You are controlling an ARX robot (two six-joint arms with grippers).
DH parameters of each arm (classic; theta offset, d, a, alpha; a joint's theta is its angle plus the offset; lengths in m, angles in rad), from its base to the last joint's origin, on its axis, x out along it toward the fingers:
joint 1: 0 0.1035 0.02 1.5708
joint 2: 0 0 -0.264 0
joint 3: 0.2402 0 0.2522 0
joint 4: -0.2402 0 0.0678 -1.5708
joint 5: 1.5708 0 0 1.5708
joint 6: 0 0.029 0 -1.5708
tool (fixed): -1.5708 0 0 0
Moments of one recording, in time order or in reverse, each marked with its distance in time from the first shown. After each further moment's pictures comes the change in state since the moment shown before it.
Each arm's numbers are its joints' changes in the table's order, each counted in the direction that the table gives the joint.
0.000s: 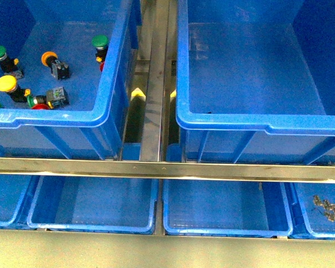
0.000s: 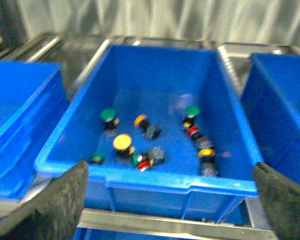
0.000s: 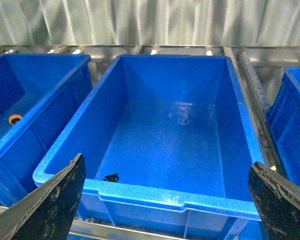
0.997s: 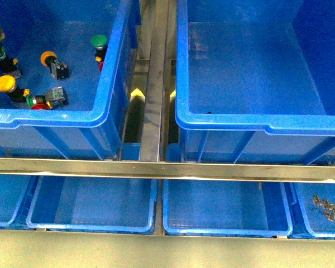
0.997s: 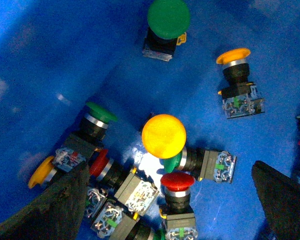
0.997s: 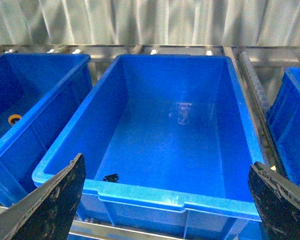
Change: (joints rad) left arm 0.157 -2.002 1.204 0.105 0.013 -0.396; right arm 0.000 0.000 0.000 0.000 0.000 0.000
